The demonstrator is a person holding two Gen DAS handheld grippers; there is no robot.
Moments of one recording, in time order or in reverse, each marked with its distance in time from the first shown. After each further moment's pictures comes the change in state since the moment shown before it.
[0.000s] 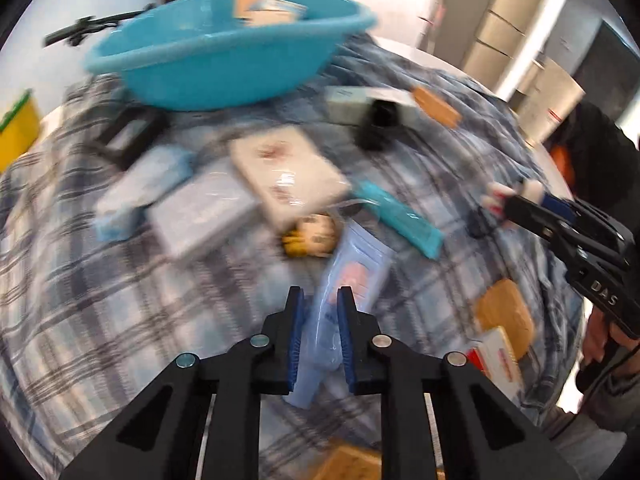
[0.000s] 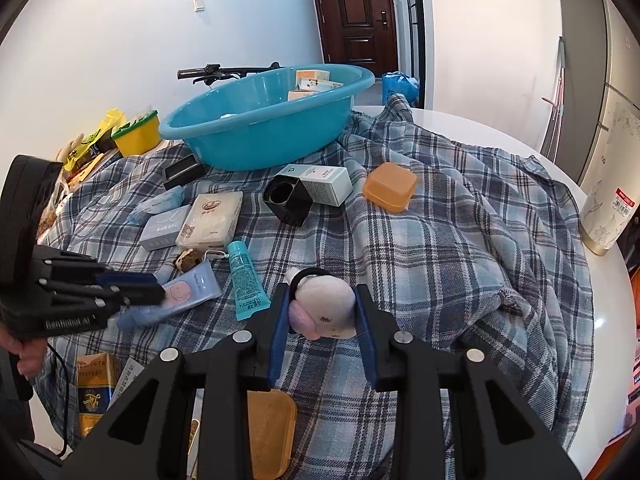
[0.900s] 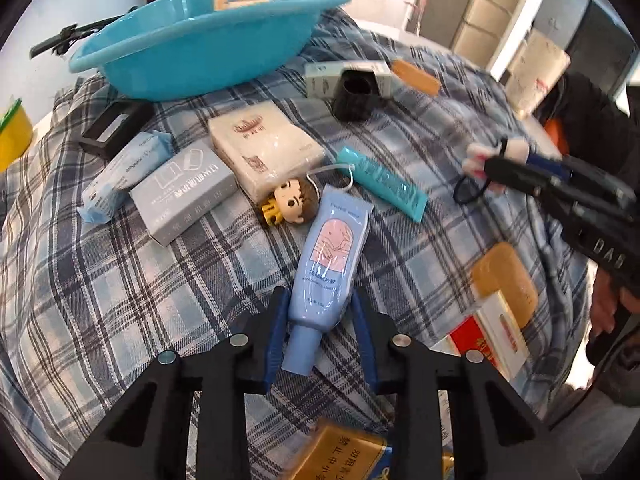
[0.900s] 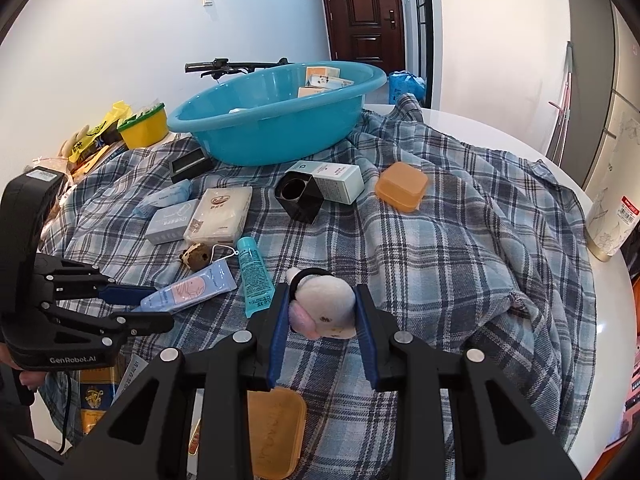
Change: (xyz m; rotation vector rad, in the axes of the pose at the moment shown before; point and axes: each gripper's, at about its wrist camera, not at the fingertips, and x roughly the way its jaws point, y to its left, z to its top) left arm 0.005 -0.014 -0.013 0.058 0.026 -0.036; right arm 0.001 0.008 0.001 -0.024 0.014 0.009
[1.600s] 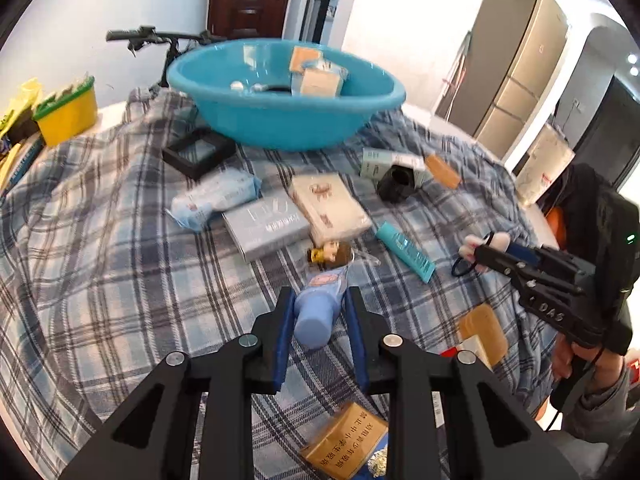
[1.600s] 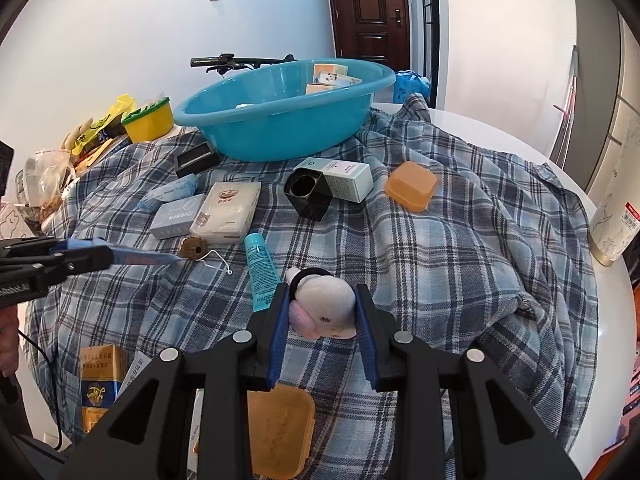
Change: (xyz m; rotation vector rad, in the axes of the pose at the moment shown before) left arm -0.073 0.037 -0.014 -0.182 -0.237 0.030; right arm 0.001 0.007 -0.001 -0.018 0.007 0.003
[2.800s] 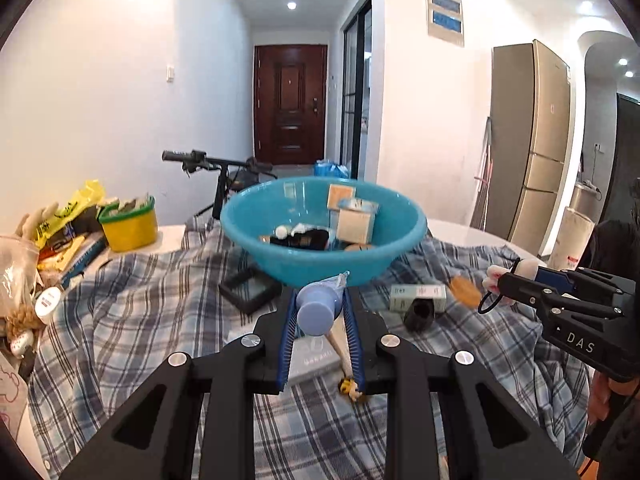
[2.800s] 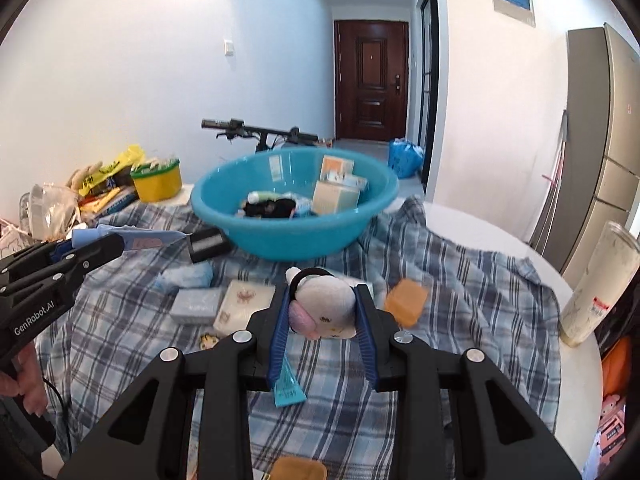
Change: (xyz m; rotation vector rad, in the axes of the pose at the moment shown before) left arm -0.051 -0.028 0.022 0.046 -0.455 0.216; right arm -0.047 0.028 0.054 -0.074 -0.256 -0.053
